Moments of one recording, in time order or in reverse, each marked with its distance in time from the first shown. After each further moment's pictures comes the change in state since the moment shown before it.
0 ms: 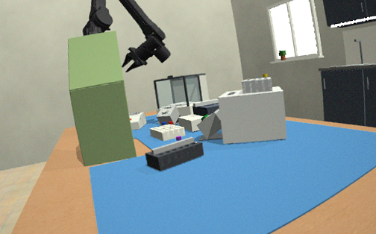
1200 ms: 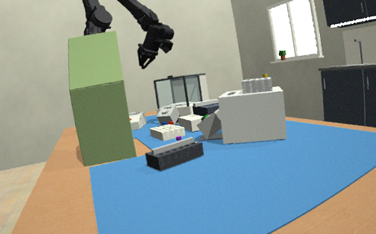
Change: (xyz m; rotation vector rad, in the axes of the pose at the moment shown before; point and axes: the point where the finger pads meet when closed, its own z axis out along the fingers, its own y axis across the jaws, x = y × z) arm -0.018 -0.044 -0.067 0.363 -0.351 0.697
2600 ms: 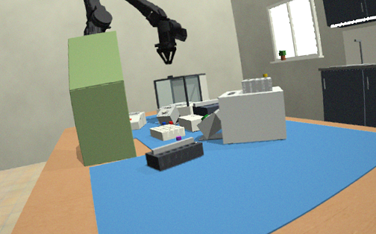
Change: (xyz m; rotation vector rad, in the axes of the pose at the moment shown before) arm -0.102 -0.043 -0.051 0.380 -0.503 0.972
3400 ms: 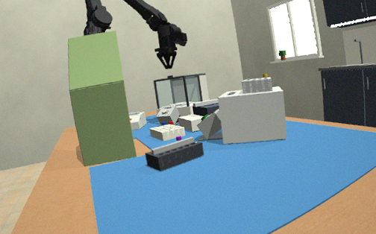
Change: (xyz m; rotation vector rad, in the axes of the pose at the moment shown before) arm 0.002 -0.001 0.021 0.003 0.001 0.032
